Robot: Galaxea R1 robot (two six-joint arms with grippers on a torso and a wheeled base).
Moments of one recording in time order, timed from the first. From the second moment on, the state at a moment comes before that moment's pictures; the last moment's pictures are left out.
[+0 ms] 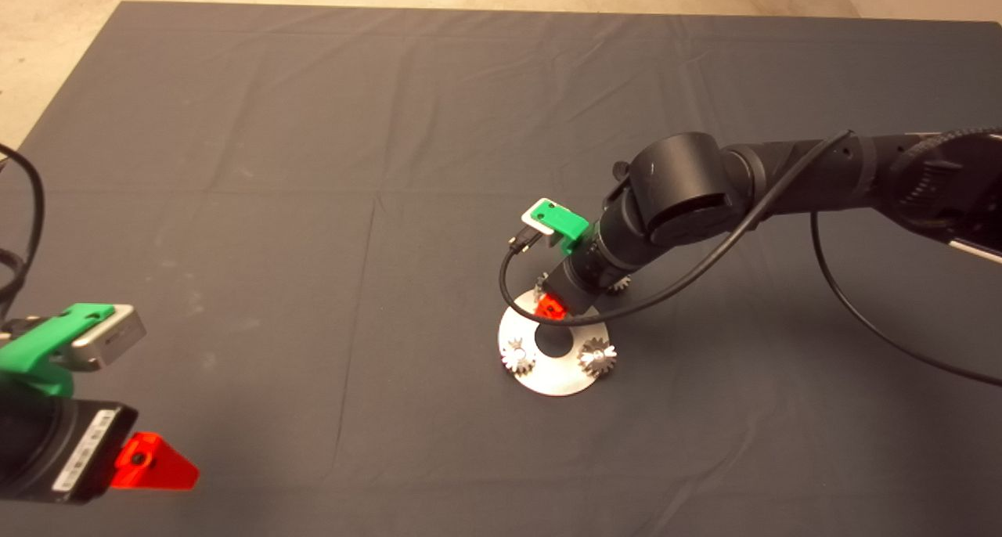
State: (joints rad) left arm -0.64 1.79 -0.40 -0.08 1.53 -1.34; right arm 0.29 2.71 -1.04 -0.49 -1.42 0.91
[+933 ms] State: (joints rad) left arm -0.64 1.79 -0.39 -0.08 1.53 -1.34; right arm 0.24 2.72 -1.04 -0.60 -1.42 0.83
